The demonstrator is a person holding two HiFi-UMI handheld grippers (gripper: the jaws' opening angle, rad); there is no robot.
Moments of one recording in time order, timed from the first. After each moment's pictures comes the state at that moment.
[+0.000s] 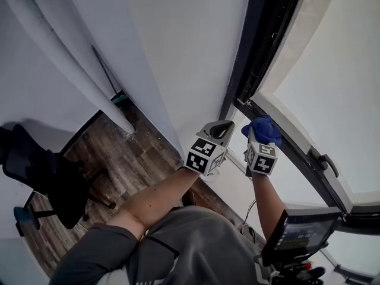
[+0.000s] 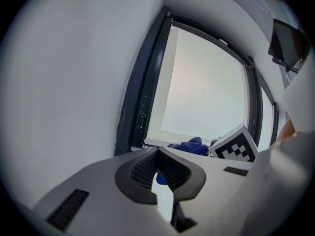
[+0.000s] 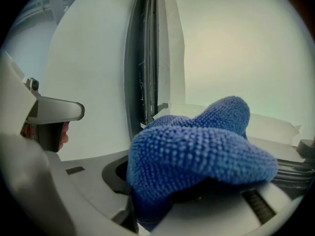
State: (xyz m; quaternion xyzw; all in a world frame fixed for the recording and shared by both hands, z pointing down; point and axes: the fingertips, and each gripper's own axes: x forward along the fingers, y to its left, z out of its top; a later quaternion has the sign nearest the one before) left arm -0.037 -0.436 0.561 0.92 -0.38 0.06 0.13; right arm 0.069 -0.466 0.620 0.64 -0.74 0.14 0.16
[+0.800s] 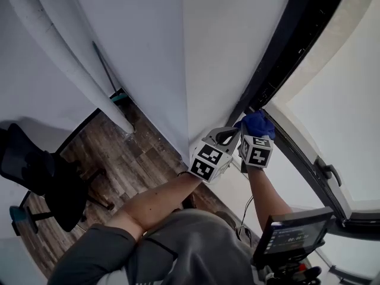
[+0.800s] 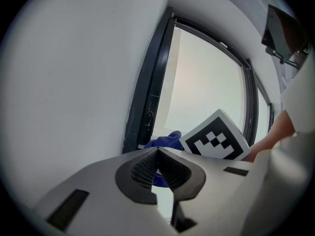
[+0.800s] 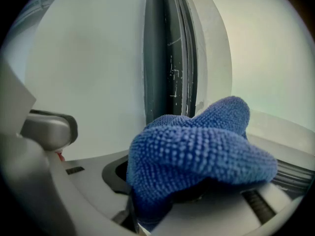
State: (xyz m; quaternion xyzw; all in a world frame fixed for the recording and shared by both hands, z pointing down) left arm -0.064 -0.447 0.567 0.92 -0.35 0.06 0.14; right arm -0.011 -0.511 0.626 0.61 -0.75 0.16 0.19
